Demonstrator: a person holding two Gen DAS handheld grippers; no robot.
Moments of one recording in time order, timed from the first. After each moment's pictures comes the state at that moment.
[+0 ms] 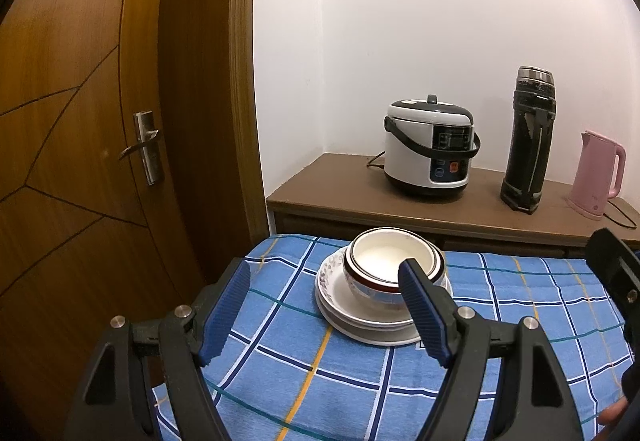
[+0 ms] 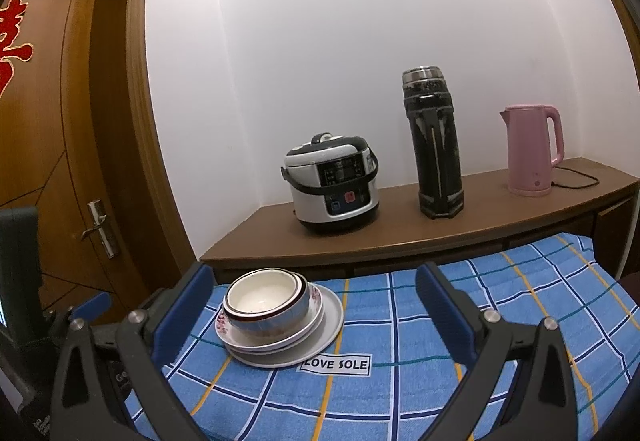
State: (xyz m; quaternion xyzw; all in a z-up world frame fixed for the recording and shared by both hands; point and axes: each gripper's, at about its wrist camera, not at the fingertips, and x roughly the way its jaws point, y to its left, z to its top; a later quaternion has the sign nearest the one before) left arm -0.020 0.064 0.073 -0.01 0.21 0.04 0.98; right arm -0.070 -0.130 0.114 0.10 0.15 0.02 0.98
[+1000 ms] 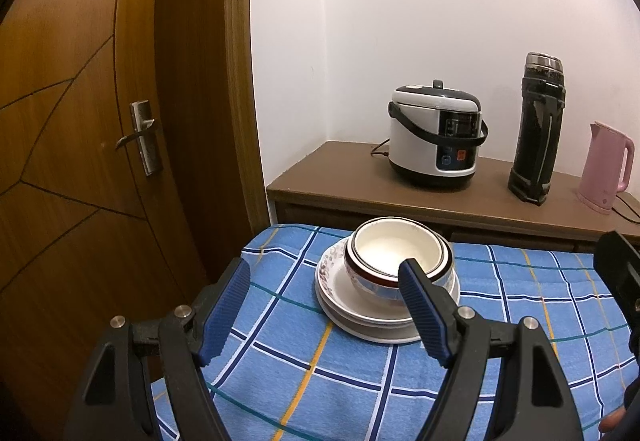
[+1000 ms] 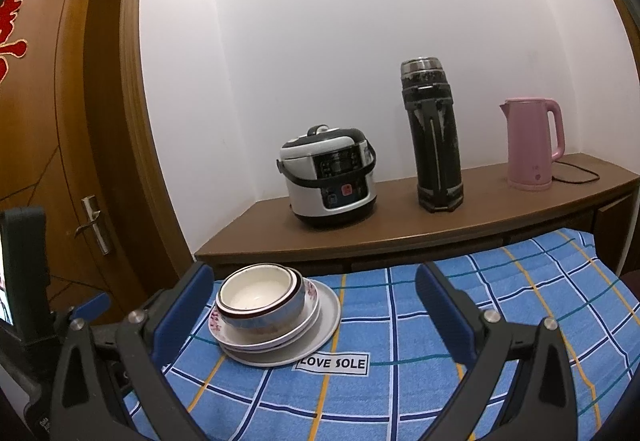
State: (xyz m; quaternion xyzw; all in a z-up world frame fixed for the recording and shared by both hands) left arm -0.004 0.061 0.063 -0.01 0.24 0.05 0.97; right arm -0.060 -0.131 0.105 0.10 0.16 0.02 0.98
